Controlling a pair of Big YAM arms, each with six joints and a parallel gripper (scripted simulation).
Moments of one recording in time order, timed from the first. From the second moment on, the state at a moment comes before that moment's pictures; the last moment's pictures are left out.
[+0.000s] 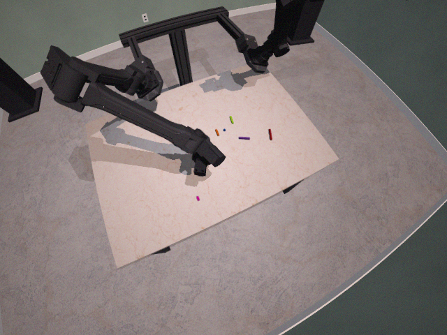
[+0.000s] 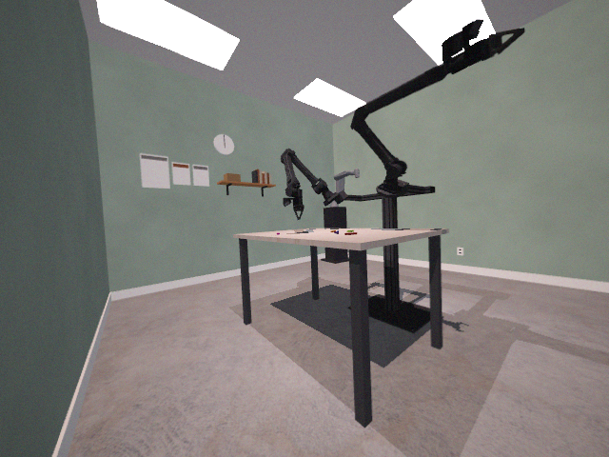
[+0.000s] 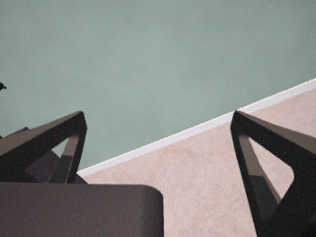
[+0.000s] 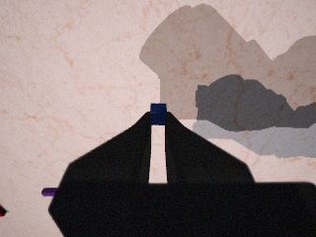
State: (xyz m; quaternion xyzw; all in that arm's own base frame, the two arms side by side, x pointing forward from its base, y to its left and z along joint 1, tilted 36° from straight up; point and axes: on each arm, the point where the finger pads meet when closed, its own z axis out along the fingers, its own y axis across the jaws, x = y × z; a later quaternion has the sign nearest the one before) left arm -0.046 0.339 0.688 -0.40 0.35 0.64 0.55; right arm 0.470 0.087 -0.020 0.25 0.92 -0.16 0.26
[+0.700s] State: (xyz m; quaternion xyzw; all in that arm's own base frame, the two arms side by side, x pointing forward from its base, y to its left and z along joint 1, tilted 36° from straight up) left arm -0.046 0.339 0.688 -0.40 0.35 0.64 0.55; right arm 0.494 0.054 -0.081 0.25 0.92 -0.17 0.26
